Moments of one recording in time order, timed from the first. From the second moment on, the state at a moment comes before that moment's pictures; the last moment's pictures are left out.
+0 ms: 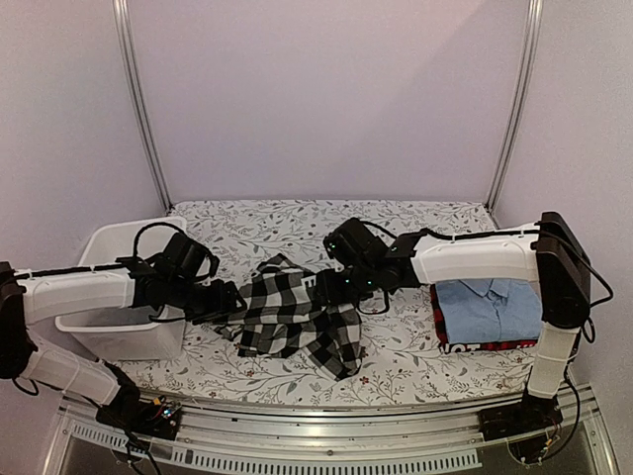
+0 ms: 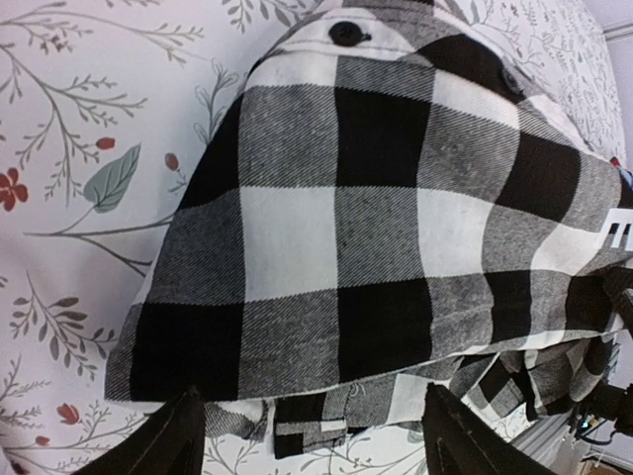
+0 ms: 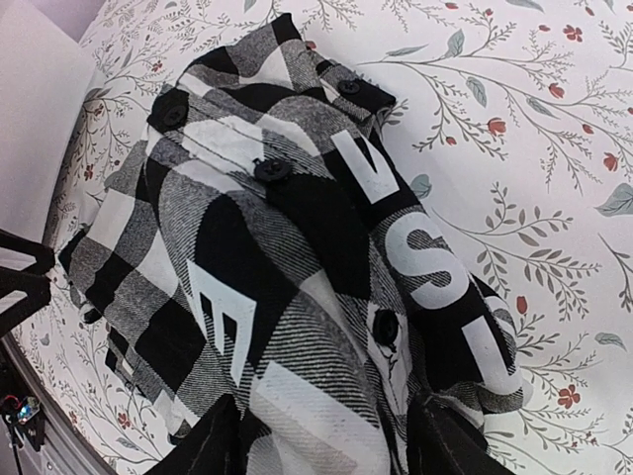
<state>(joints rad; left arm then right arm) -0.57 1.27 0.67 -0.37 0.13 -0.72 1.00 1.90 1.37 -0.36 0.11 0.64</state>
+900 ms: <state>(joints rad) -0.61 1.48 0.80 -0.33 -0.08 -0.78 1.00 1.86 1.38 -0.38 0.15 0.61</state>
